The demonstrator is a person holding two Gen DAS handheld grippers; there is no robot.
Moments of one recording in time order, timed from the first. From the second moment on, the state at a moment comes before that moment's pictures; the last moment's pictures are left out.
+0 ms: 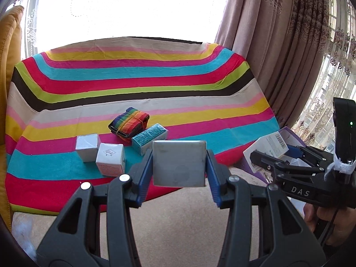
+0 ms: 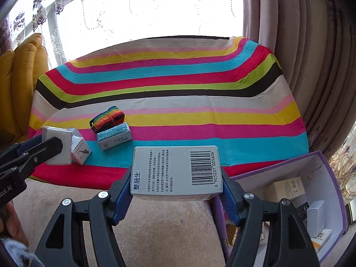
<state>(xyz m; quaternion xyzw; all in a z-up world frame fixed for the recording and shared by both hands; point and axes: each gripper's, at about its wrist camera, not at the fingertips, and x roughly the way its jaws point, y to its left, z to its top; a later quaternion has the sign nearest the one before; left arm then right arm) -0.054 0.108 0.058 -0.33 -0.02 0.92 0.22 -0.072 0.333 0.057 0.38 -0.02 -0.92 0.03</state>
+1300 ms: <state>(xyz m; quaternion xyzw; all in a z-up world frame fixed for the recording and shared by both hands) -0.009 0.263 0.067 -0.38 0.00 0.83 0.41 0.033 0.525 0.055 0.38 -0.10 -0.90 -0.18</state>
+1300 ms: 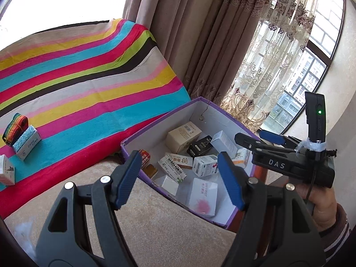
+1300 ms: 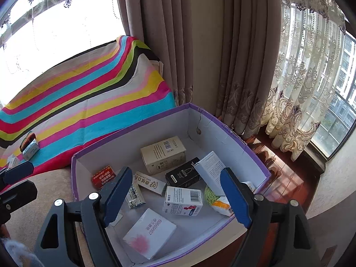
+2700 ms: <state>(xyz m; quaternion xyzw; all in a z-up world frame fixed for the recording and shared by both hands) -0.095 -0.003 0.025 -0.46 -0.14 0.87 0.16 -0.065 0.303 0.043 0.44 0.00 -0.89 0.05</state>
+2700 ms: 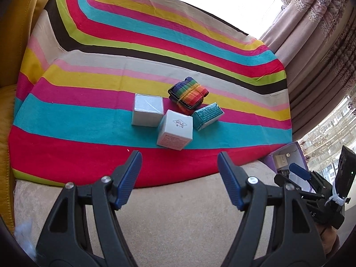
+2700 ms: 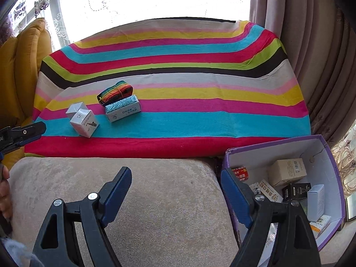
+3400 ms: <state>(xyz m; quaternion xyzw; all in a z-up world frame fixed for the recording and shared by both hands) -0.162 0.039 -0.015 -0.54 -0.08 0.82 0.16 -0.119 0.254 0.030 0.46 0.06 -0.88 0.09</state>
